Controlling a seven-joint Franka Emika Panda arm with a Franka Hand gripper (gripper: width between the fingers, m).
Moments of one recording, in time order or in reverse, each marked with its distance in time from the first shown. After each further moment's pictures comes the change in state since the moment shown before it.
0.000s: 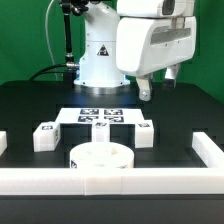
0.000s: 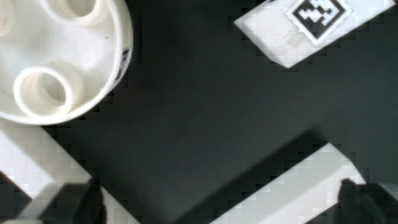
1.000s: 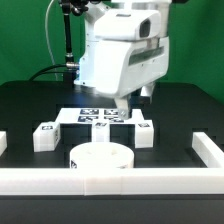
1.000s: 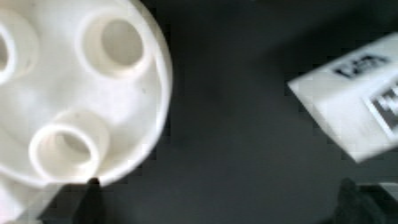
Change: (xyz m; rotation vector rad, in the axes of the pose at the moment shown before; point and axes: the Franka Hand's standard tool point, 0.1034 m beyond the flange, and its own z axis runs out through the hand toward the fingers) arm -0.036 0.028 0.042 -0.011 0.016 -0.131
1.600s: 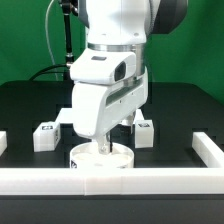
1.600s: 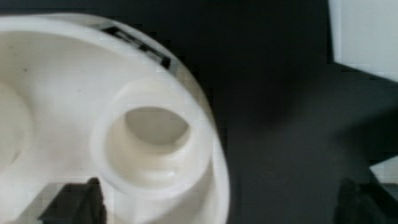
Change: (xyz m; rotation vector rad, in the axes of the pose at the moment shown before) arm -0.016 0.018 0.043 0.021 0.003 -0.012
